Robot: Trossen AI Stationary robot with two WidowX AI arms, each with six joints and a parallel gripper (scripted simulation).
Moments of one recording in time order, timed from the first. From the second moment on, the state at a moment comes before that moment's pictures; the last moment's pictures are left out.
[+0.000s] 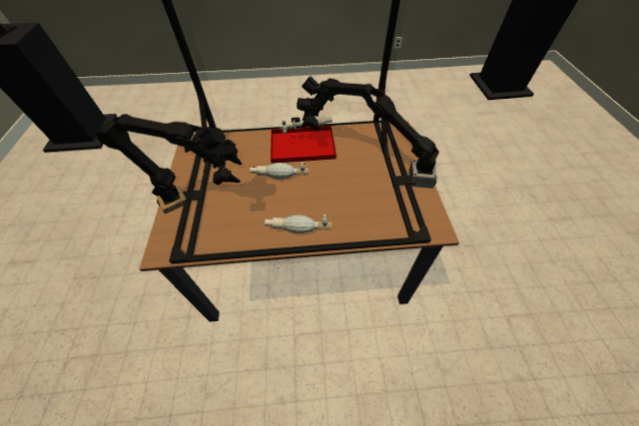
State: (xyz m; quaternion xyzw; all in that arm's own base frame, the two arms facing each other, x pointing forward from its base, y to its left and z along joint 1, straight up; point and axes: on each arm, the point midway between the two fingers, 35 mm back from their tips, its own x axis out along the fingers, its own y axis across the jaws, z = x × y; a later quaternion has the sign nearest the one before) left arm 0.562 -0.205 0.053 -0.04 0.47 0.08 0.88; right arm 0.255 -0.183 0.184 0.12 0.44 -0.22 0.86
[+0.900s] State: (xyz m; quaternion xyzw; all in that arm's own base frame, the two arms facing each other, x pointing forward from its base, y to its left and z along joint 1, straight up) left arm 0.583 -0.227 0.302 -0.14 0.19 -0.05 0.97; right arm 0.255 -0.183 0.184 0.12 0.44 -0.22 0.86
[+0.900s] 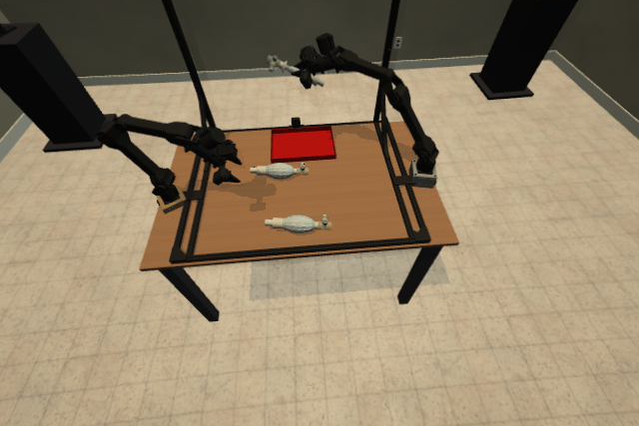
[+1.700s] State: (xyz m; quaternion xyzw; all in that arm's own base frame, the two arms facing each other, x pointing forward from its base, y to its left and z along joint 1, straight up) left arm 0.545 -0.218 0.451 -0.16 0.00 -0.11 0.98; right arm 0.255 -0.183 0.184 0.12 0.44 -0.22 0.86
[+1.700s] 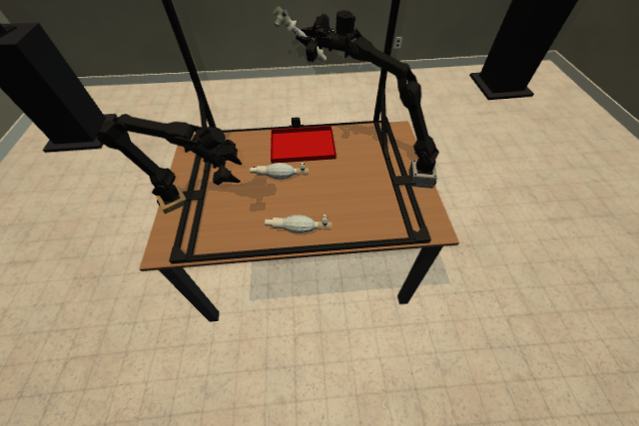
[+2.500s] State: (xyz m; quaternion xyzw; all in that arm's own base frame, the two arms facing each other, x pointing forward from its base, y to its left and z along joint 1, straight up) left arm 0.425 -0.173 0.637 -0.19 -0.26 -0.16 0.93; right arm 0.254 -0.184 0.184 0.12 0.44 -0.22 0.86
